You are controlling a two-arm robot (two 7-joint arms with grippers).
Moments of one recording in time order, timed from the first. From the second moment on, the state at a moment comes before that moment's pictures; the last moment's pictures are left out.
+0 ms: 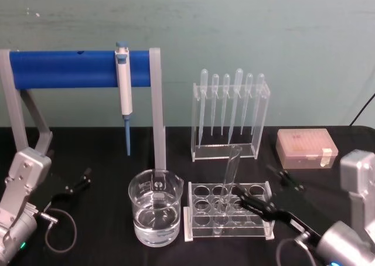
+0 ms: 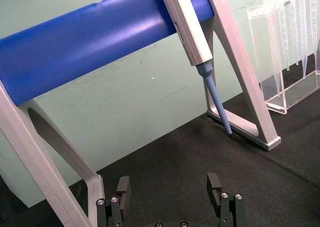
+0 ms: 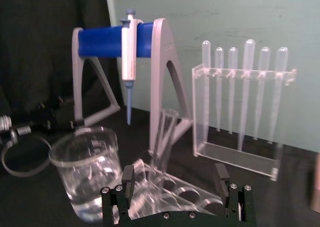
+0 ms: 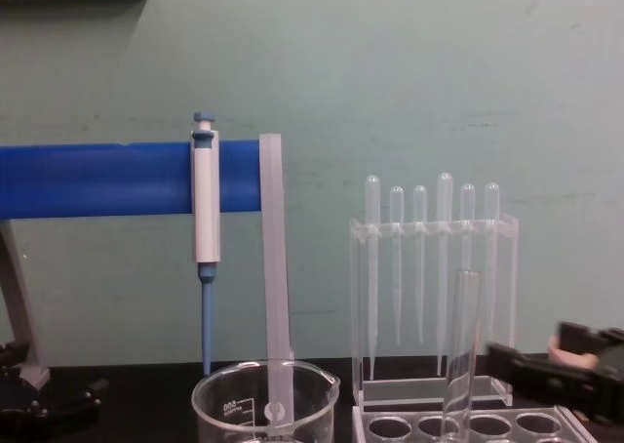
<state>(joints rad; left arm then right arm) -0.20 0.60 0.45 -1.41 -0.25 -0.12 0.03 0.02 0.59 -0.37 -1.71 0.56 -0.06 0.25</state>
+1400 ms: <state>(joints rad) -0.20 0.60 0.45 -1.41 -0.25 -0.12 0.03 0.21 0.39 -0.37 -1.59 0.62 0.18 0.28</state>
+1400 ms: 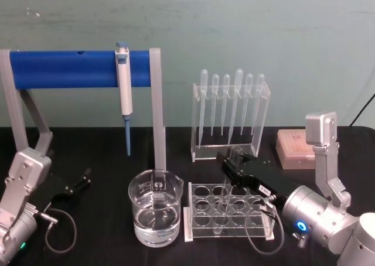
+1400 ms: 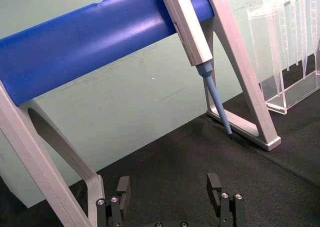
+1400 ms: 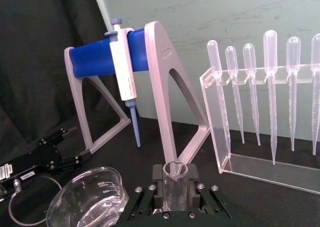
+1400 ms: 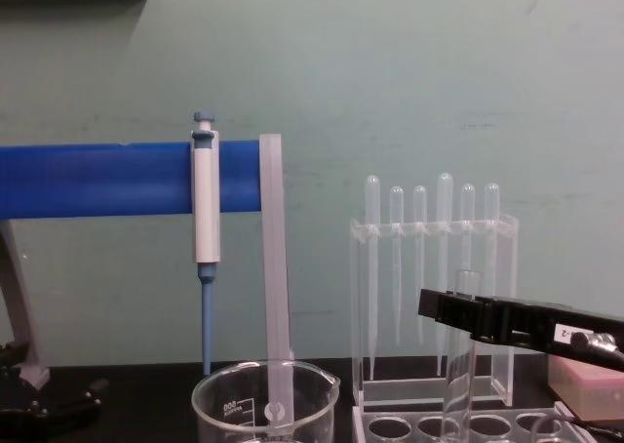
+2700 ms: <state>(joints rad) -0.20 0.60 0.45 -1.41 -0.25 -0.12 0.03 0.21 0.46 -0.36 -1.80 0.47 0.19 0.31</state>
